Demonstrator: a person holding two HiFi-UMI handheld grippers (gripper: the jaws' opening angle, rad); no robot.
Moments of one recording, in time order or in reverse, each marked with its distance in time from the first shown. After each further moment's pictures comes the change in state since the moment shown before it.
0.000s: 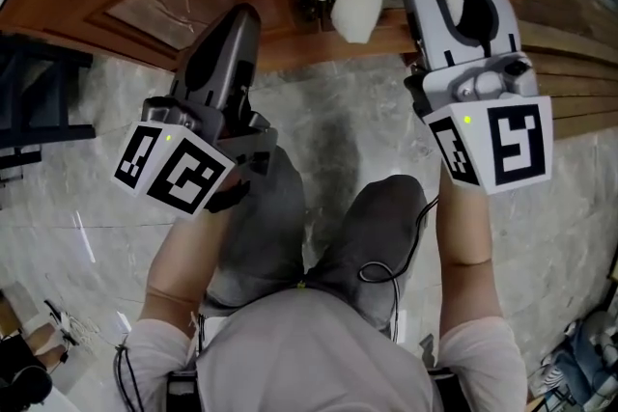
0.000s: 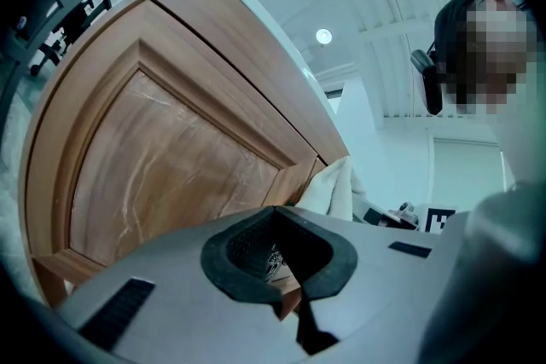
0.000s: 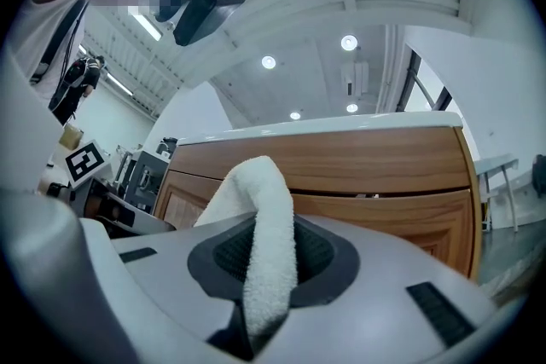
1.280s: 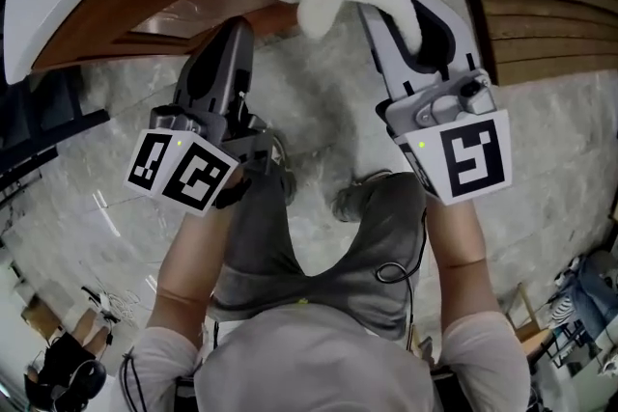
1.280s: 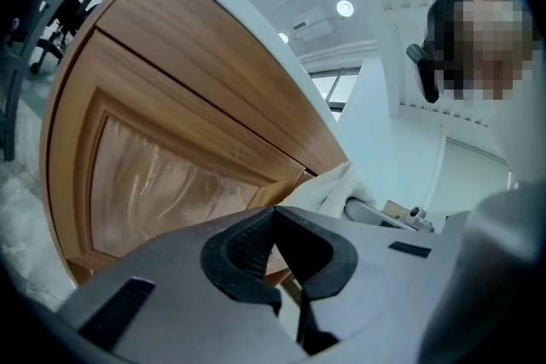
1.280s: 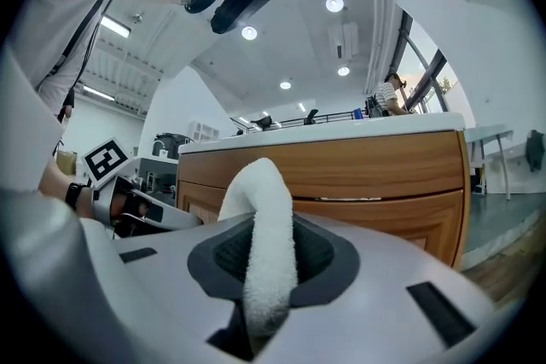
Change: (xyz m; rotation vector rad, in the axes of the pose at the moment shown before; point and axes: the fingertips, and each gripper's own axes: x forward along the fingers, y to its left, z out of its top) left arm -0.014 -0.025 0.053 -0.086 0.211 0.058; right arm -0.003 0.033 0.047 0.149 0.212 -0.002
